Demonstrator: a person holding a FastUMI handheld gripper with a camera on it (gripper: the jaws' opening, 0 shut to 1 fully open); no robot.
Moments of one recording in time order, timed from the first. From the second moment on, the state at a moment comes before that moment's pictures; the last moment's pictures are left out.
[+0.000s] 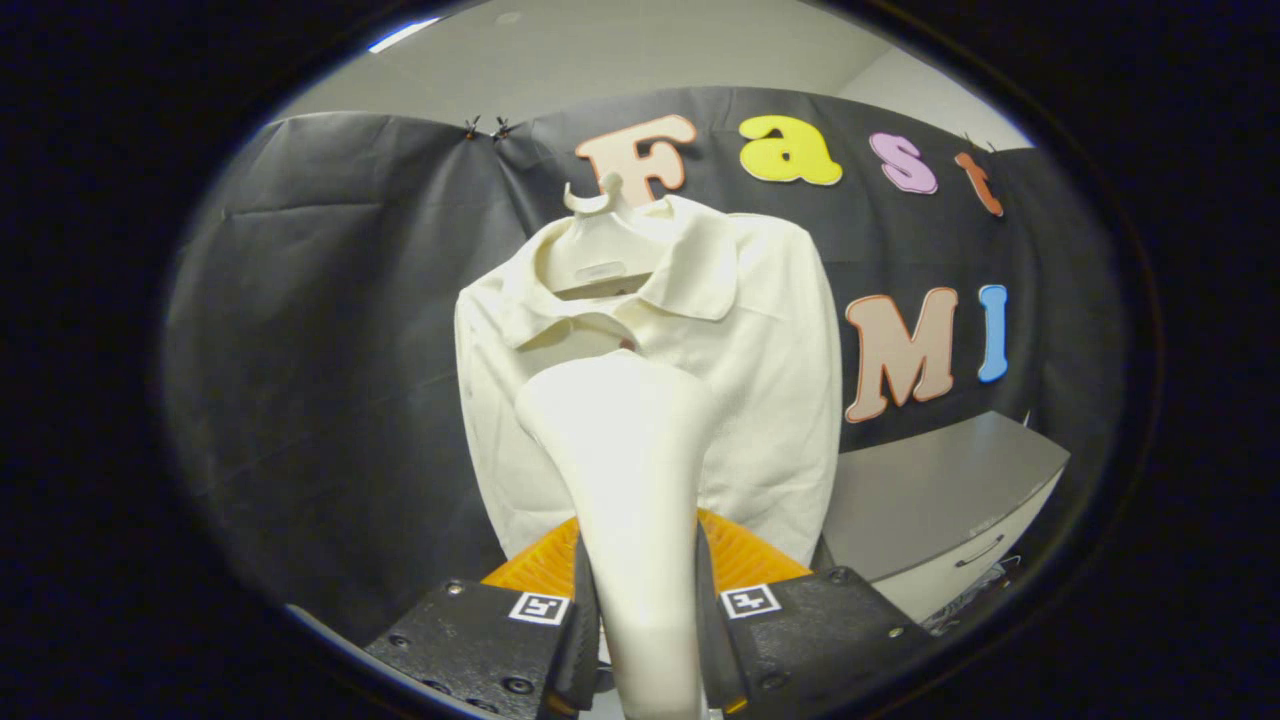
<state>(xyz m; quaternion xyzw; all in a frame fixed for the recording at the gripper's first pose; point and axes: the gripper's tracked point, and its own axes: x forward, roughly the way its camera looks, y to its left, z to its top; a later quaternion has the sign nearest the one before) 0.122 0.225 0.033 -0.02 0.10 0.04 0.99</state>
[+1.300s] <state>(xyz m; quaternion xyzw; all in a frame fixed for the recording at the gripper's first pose) 0.225 0.309 0.029 -0.06 0.00 -0.06 1.00</state>
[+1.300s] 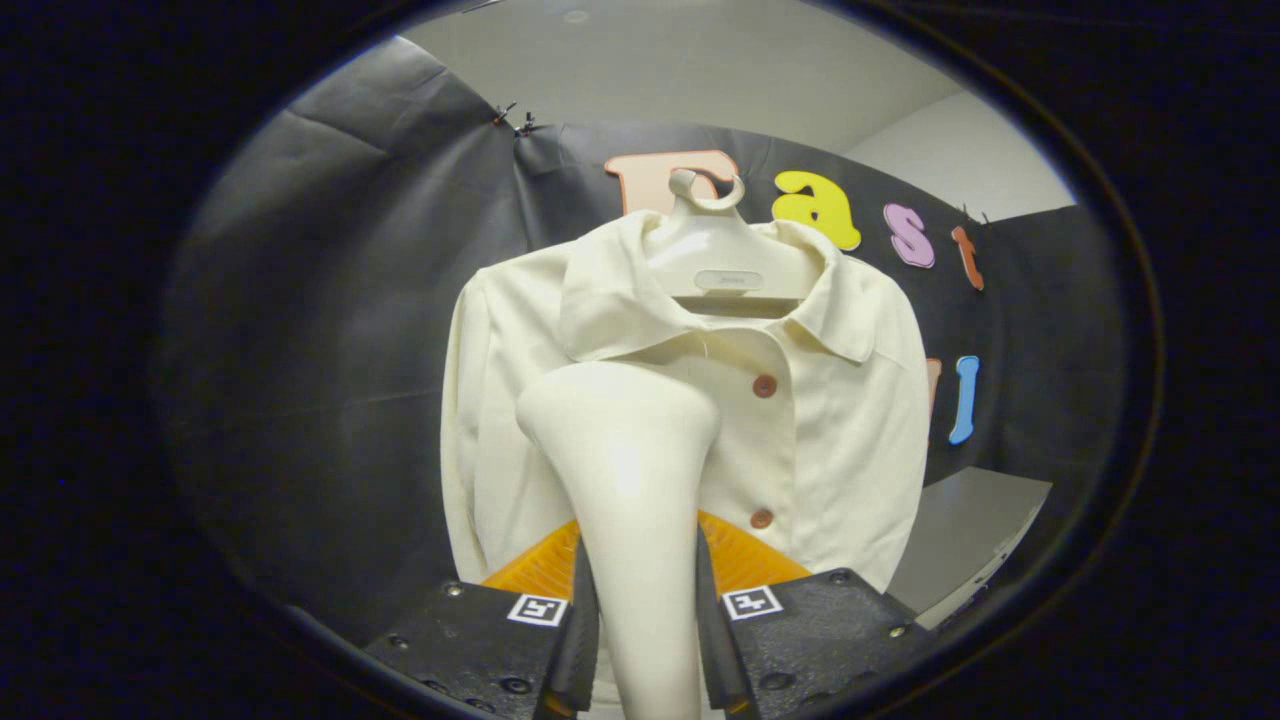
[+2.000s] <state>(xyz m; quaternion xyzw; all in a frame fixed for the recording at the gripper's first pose) 0.219 0.294 -0.079 -0.10 0.07 -0.09 0.99</state>
